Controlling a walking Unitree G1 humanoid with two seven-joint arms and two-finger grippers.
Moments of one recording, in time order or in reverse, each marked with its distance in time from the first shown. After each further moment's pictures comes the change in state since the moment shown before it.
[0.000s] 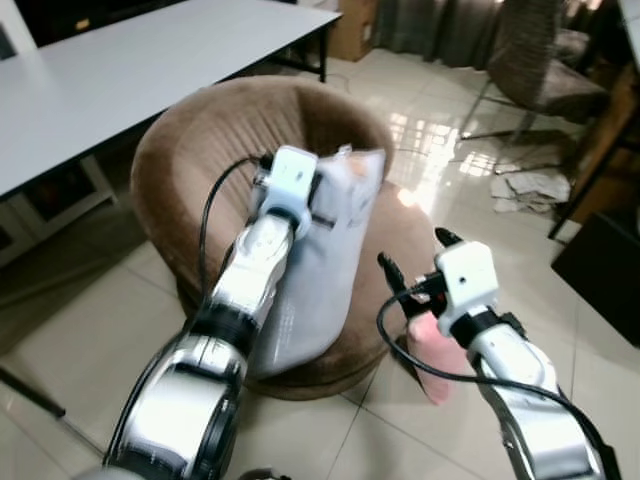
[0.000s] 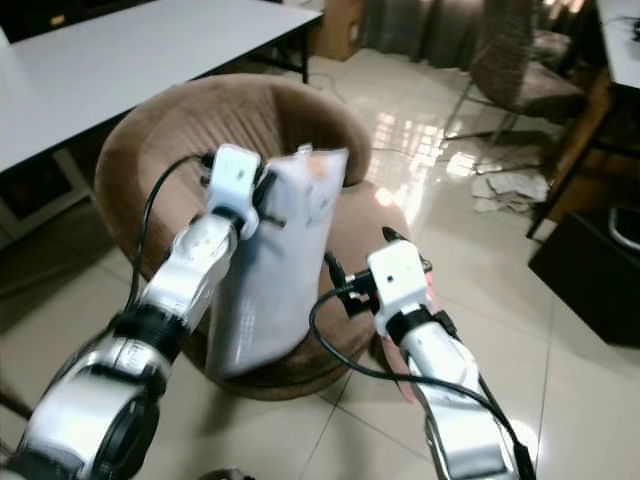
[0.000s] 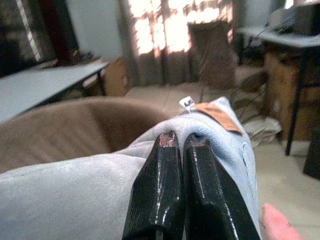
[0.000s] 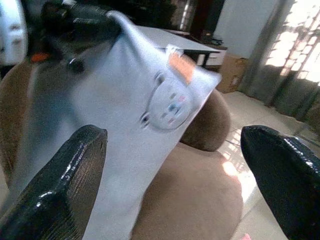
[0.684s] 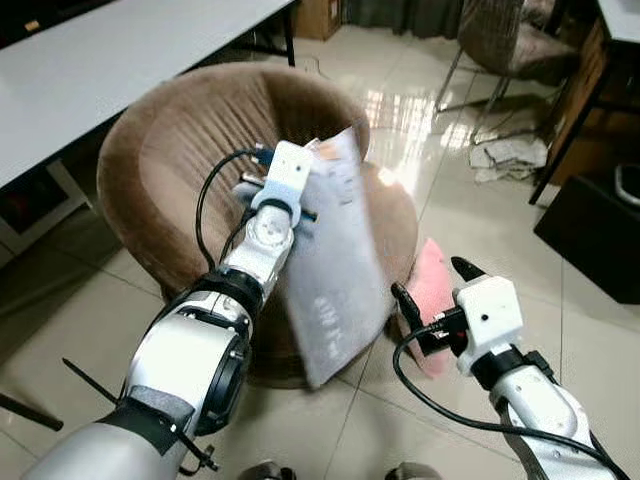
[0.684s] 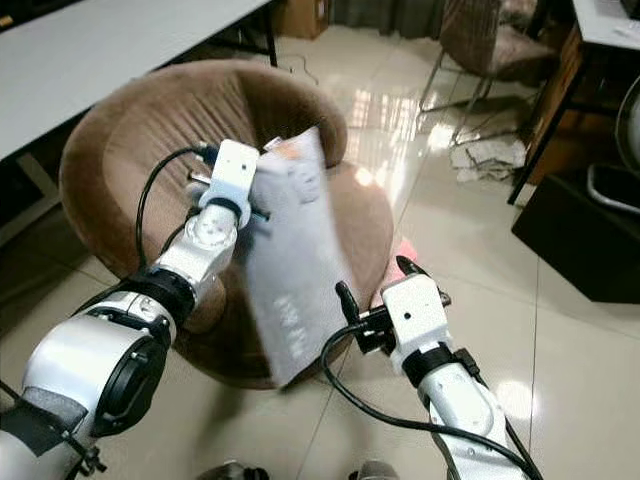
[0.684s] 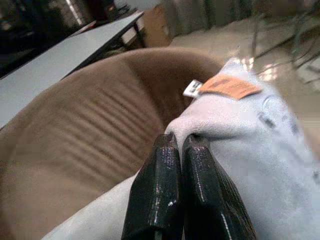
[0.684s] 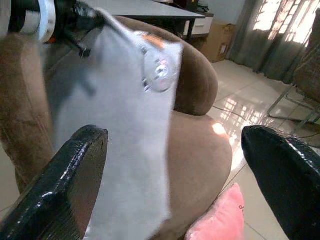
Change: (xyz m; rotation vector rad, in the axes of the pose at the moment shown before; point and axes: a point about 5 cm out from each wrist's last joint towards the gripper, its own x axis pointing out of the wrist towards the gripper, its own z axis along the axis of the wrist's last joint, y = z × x) left arm 0.006 0.020 -0.023 0.185 0.214 0.270; right arm -0.037 0.006 -0.002 0.003 0.062 -0.010
